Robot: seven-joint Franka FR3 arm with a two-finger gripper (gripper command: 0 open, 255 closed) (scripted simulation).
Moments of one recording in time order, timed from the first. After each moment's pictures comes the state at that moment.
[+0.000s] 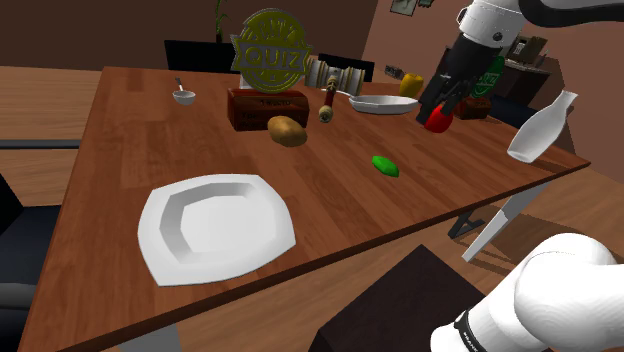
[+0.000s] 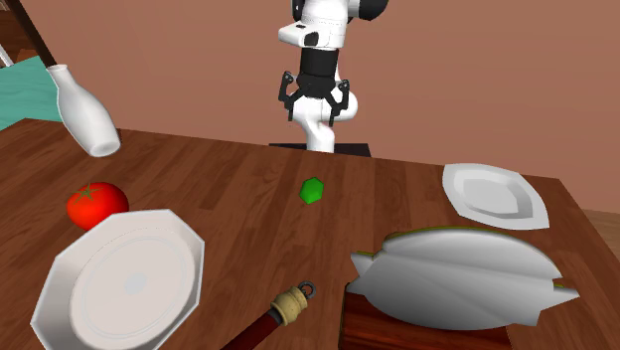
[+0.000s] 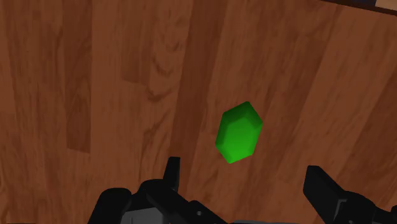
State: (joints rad) arm -0.02 -0.76 0.00 -2.29 -0.12 1.67 0.03
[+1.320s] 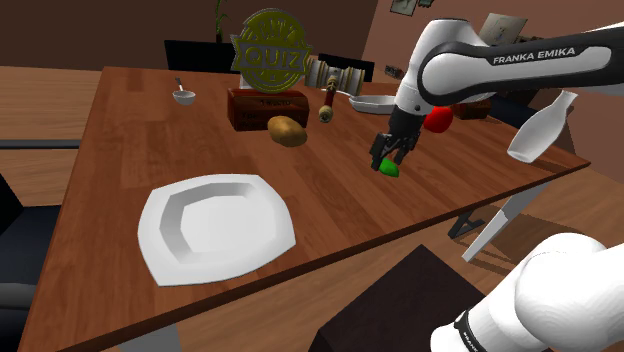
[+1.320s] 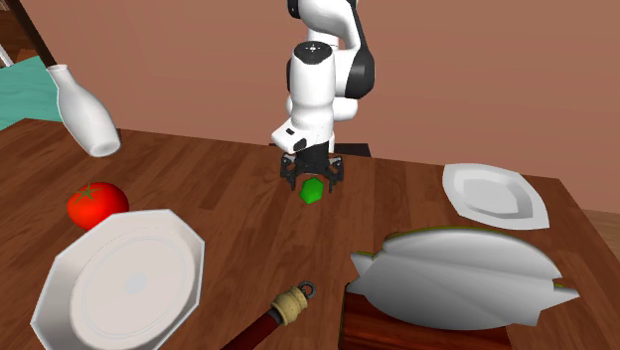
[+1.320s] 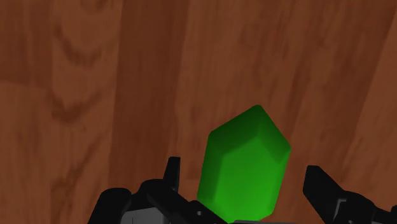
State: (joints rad) arm -0.01 -0.48 -0.07 -2.47 -0.04 1.99 0.03
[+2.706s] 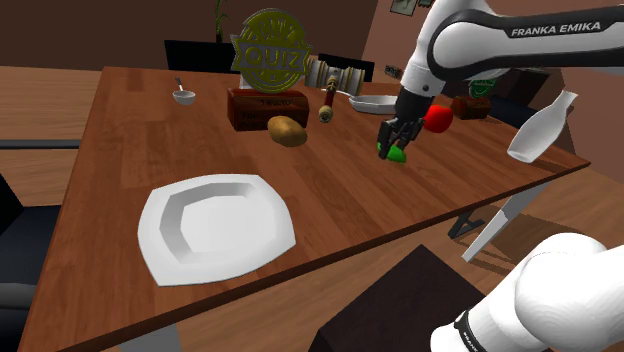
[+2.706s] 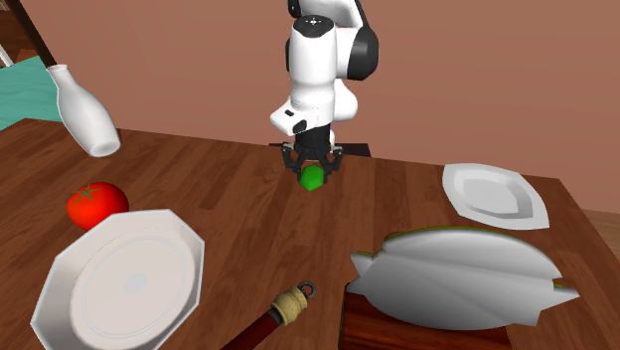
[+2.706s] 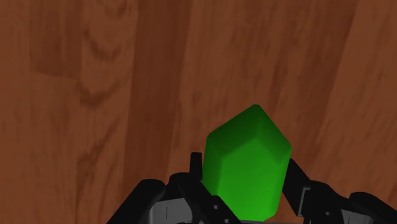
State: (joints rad) arm -0.01 -0.50 -0.07 -2.37 -0.03 1.88 0.03
